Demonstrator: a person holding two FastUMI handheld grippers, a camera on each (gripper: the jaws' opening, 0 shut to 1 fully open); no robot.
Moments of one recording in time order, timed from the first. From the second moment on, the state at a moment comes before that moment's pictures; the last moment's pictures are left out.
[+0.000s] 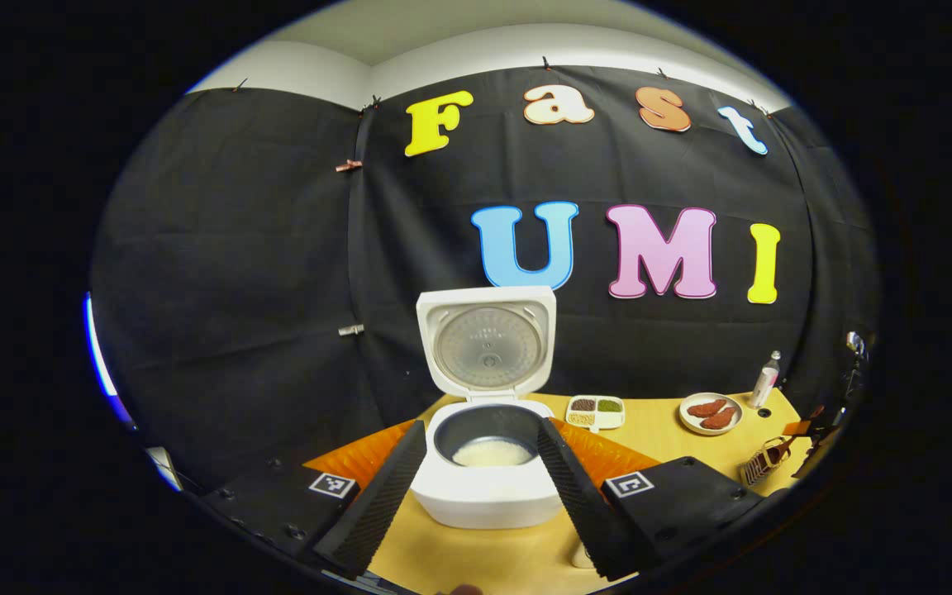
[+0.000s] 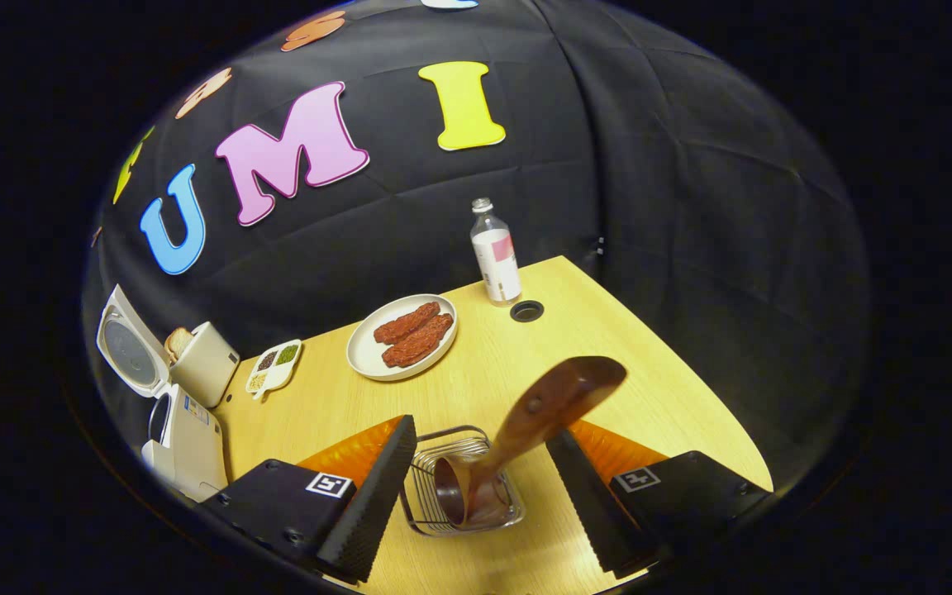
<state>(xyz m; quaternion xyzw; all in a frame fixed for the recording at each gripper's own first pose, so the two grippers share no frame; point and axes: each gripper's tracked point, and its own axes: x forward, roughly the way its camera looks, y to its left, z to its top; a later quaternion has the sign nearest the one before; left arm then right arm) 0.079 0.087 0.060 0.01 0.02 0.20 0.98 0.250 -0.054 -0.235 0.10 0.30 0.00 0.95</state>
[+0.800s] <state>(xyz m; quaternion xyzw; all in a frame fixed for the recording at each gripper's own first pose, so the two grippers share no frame) 0.246 0.164 0.225 -0.01 0.00 0.11 0.99 0.120 -0.155 -0.140 0.02 0.21 -0.12 0.97</state>
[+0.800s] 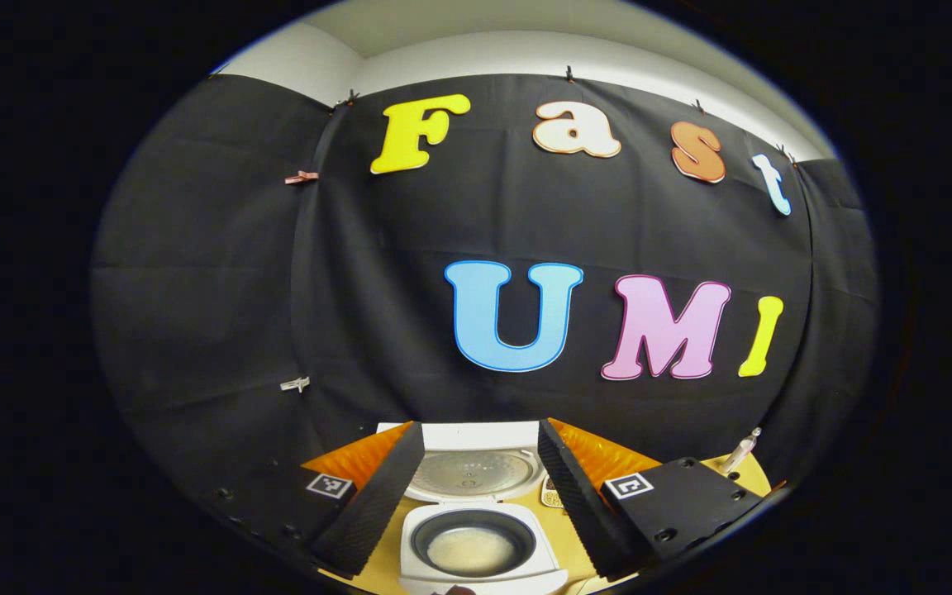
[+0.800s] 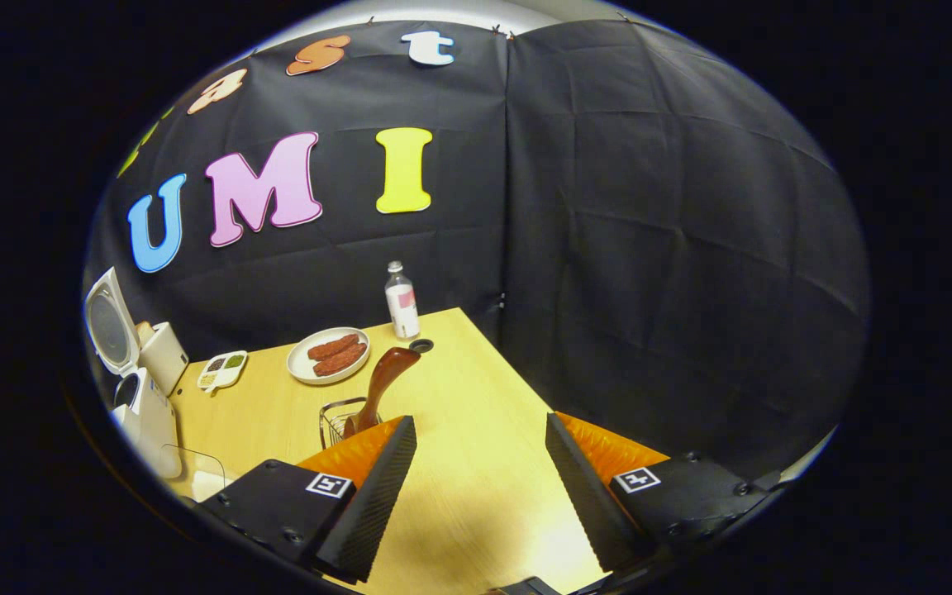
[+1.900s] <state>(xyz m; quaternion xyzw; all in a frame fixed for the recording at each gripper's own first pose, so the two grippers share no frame) 0.418 0.223 0.126 -0.05 0.17 0.10 0.98 0.044 -0.112 -0.061 0.01 0.14 -0.14 0.98</state>
